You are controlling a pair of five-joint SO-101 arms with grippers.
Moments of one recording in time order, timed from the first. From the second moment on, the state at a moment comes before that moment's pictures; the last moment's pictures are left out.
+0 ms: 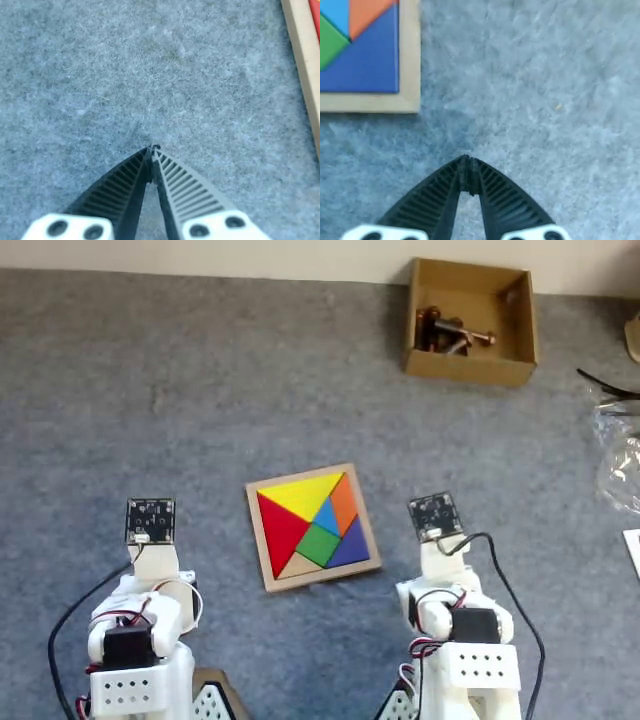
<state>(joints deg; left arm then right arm) -10.8 -103.1 96.0 75.4 2.1 -4.0 -78.2 88.5 59.7 17.9</state>
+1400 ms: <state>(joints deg) -10.8 -103.1 96.0 75.4 2.1 -4.0 -104.4 89.0 70.0 17.9</state>
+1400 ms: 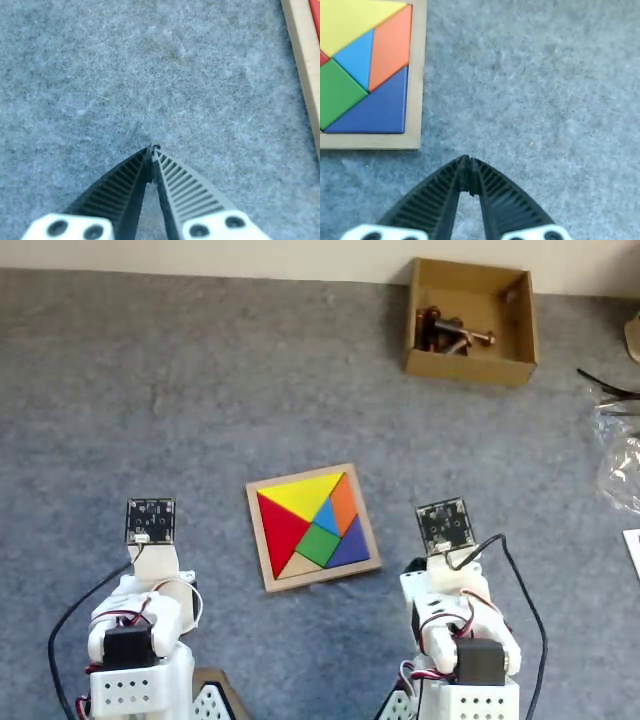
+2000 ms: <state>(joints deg) -10.8 -103.1 96.0 75.4 2.1 -3.4 -104.4 95.7 70.7 17.9</state>
